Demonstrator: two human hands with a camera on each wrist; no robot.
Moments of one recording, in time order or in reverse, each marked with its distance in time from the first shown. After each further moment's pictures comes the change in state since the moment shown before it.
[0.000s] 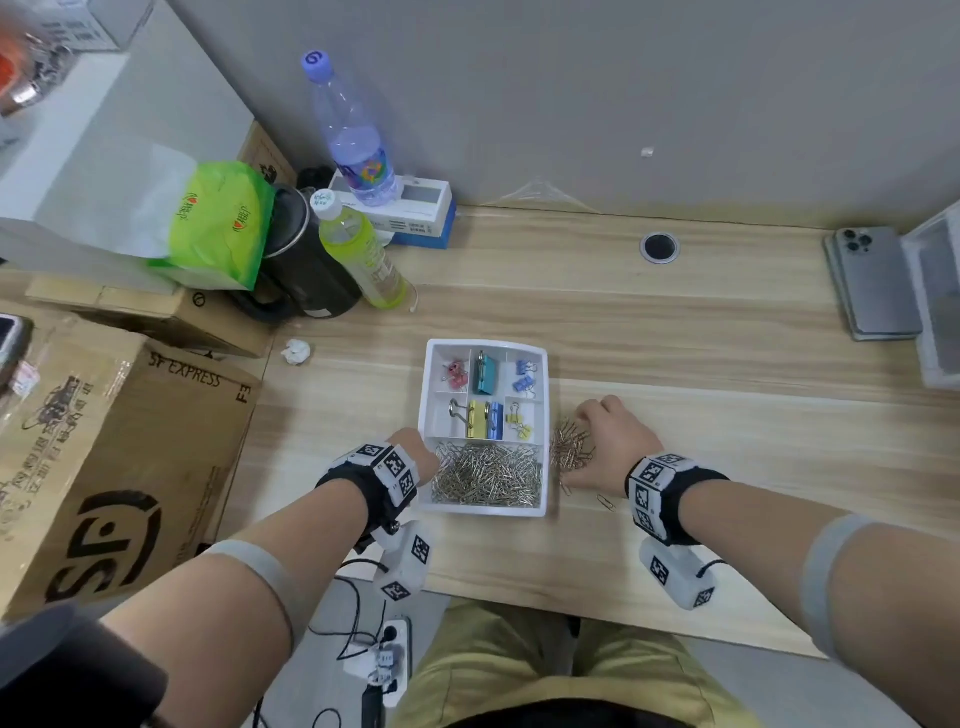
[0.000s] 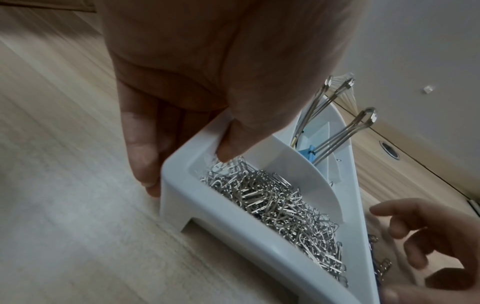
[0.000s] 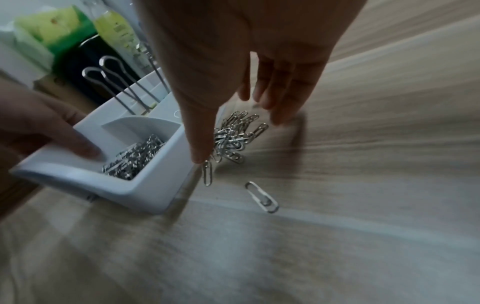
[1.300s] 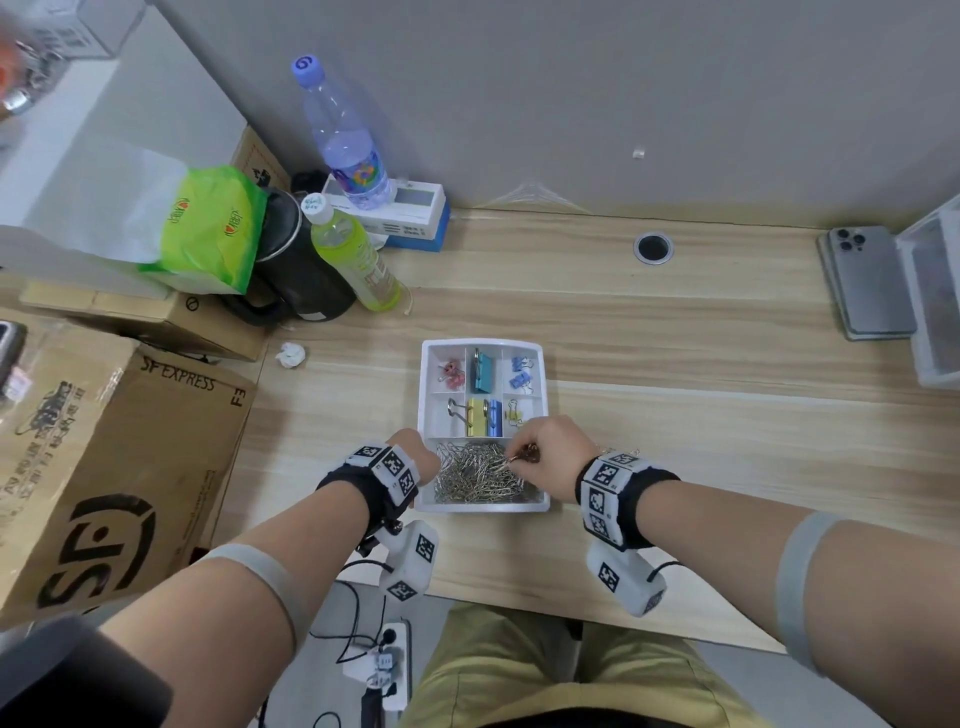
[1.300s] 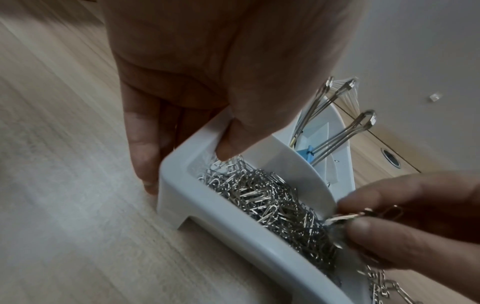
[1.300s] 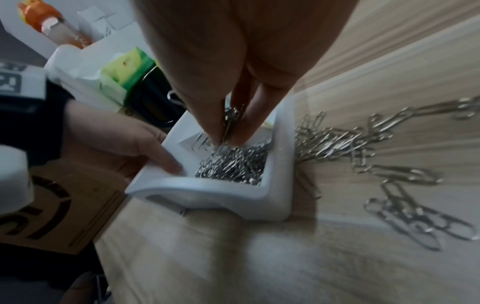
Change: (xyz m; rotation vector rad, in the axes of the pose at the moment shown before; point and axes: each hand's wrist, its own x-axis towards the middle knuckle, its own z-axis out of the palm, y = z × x) left_hand 0.001 0.008 0.006 -0.081 0.019 -0.050; right_hand -0.007 -0.059 -0.001 0.289 -0.067 -0.195
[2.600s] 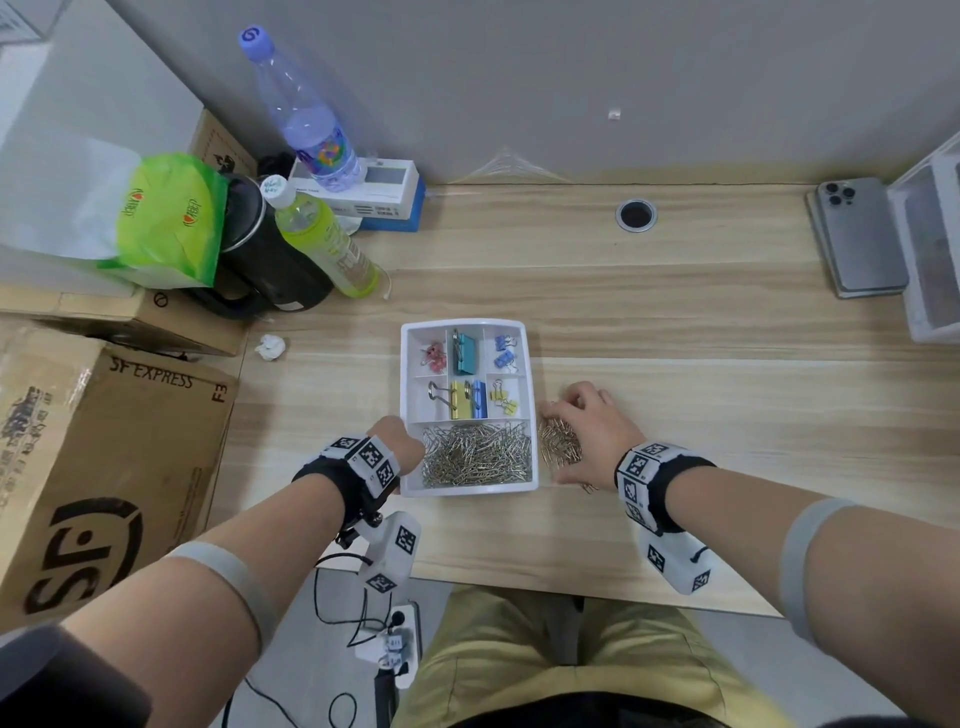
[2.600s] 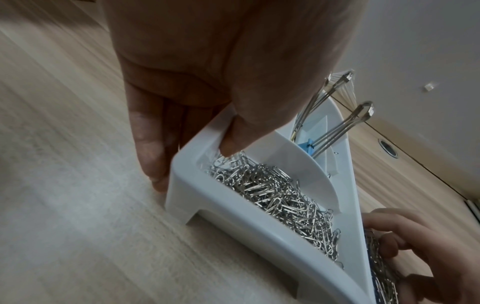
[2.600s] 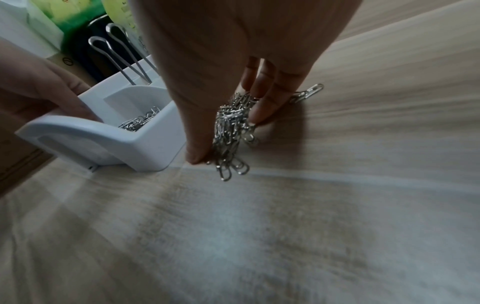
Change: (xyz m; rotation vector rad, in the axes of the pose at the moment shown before) left_hand 0.005 -0.004 0.004 -0.017 0.010 0.036; right_hand -0.014 0.081 -0.003 -0.267 0.030 0.015
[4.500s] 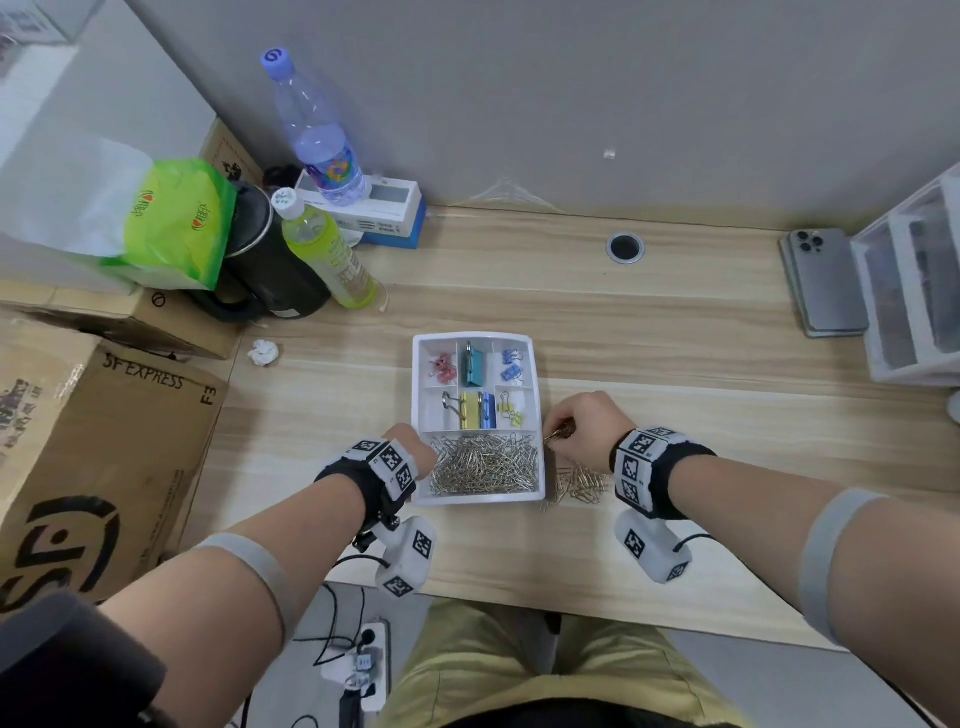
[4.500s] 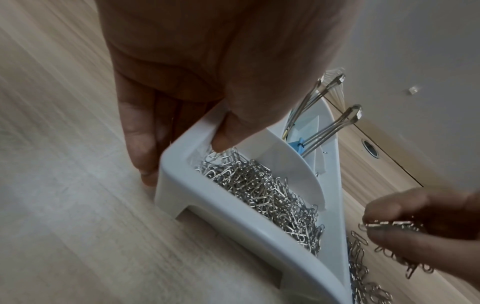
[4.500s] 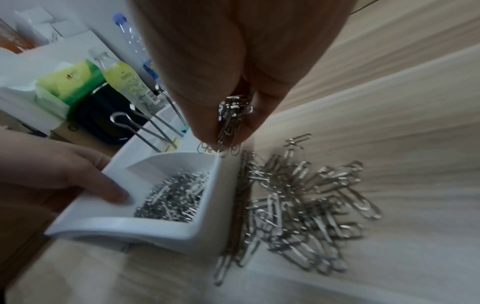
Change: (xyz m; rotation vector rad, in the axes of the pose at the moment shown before) left_hand -0.012 0.025 0.008 0.032 0.047 0.006; right_hand 0.008 -0.020 -0.051 0.252 0.013 0.119
